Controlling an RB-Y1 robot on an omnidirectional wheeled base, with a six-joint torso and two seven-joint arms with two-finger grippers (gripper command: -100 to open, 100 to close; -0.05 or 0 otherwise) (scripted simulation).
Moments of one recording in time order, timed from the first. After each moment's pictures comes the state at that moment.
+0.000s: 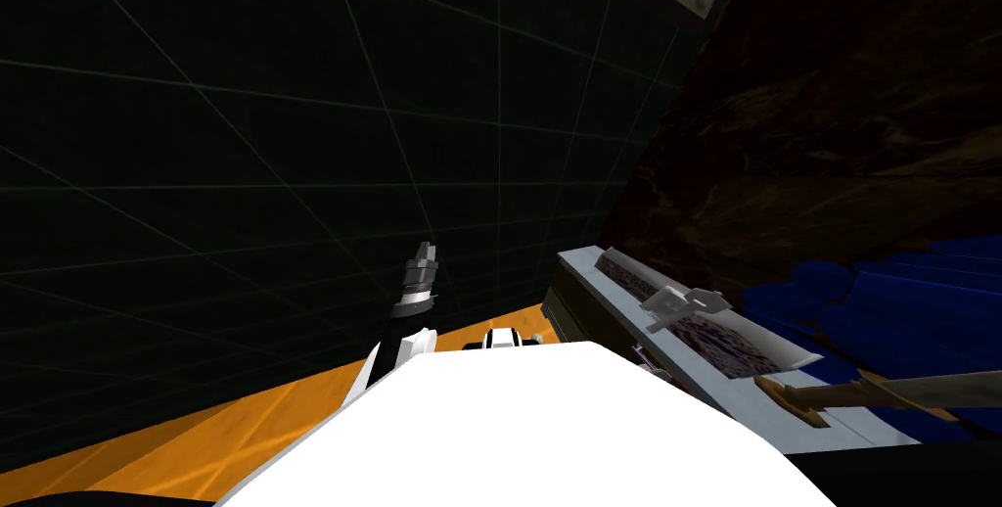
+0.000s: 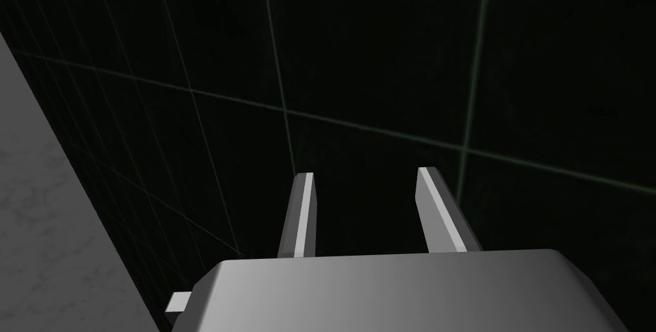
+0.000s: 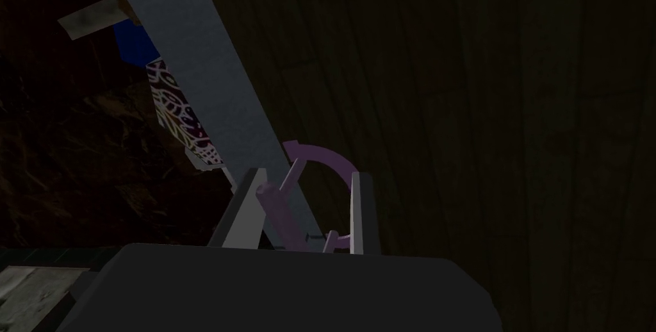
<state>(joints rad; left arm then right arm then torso) 0.49 0.04 -0.06 -2.23 -0.02 -0.44 -0.05 0.17 -0.08 0.02 -0.66 1.79 1.56 0.13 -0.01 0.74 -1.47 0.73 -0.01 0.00</state>
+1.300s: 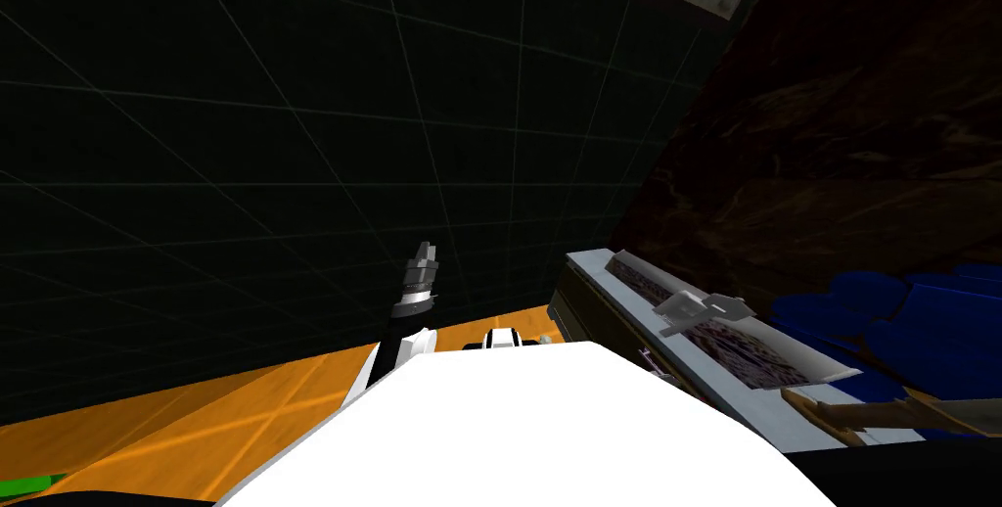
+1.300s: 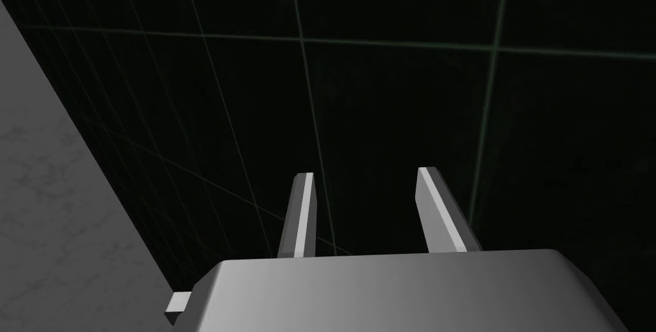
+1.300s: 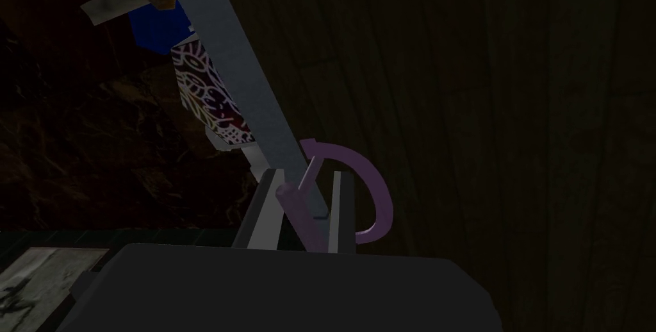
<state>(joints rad) 0.49 0.04 -0.06 -2.23 -0.02 -0.44 -0.05 0.19 -0.12 0.05 -0.67 1.74 1.58 0.13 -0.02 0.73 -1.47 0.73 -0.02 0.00</state>
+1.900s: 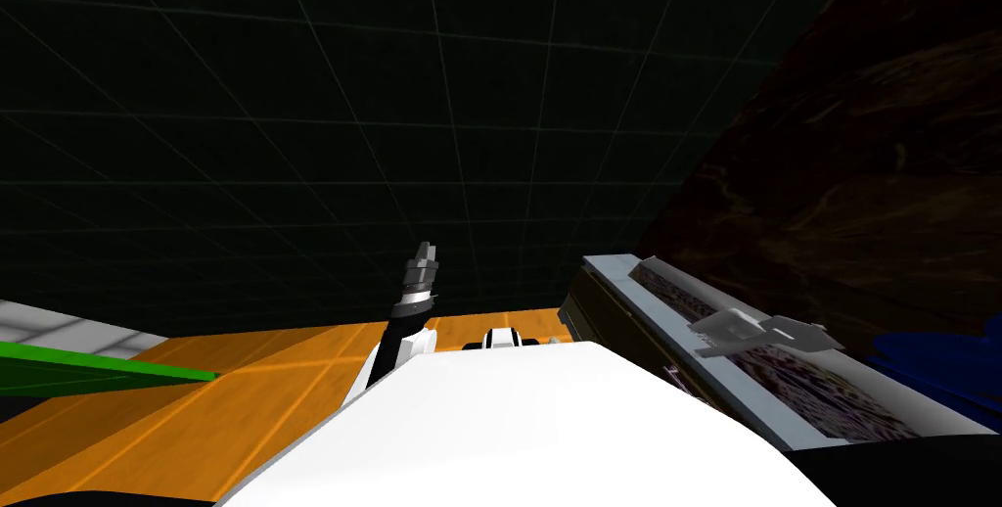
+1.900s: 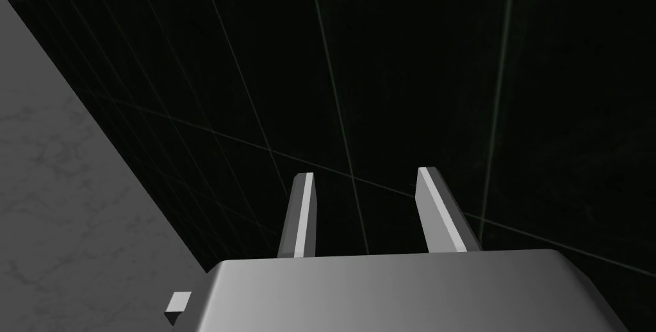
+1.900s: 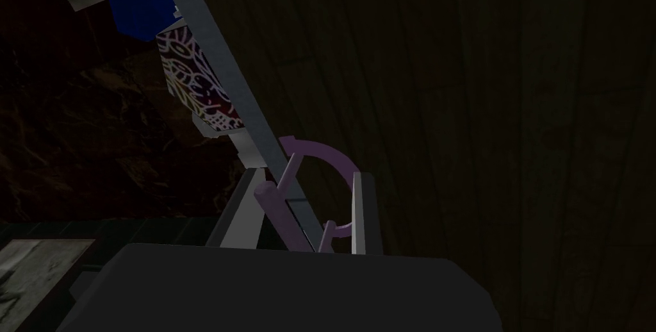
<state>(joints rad) 0.49 0.04 -0.06 -2.23 -0.02 -0.44 -0.05 0.21 -0.19 0.13 -0.64 1.56 1.59 0.10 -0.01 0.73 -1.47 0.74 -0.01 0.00</state>
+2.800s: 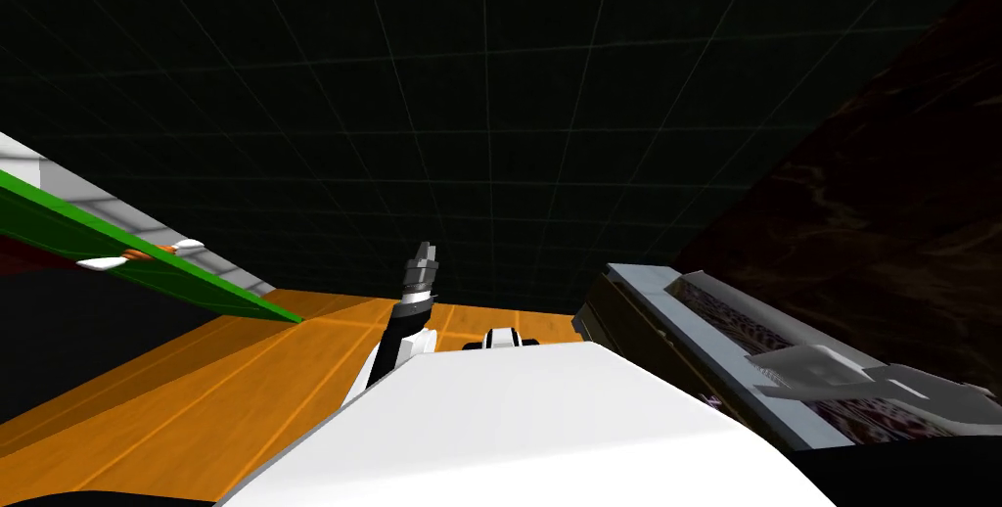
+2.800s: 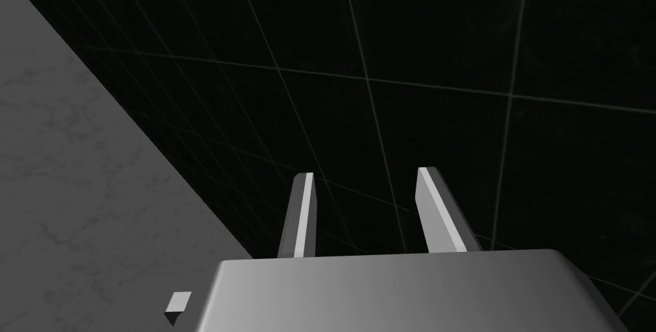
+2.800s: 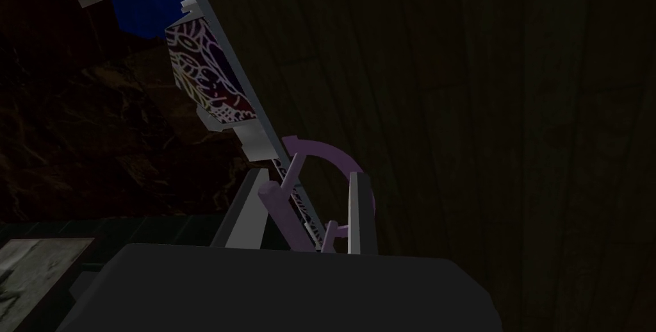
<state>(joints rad) 0.49 0.04 -0.06 -2.23 -0.02 -0.44 -0.05 0.20 -0.28 0.22 -0.57 1.31 1.60 0.06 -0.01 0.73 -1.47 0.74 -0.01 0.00</state>
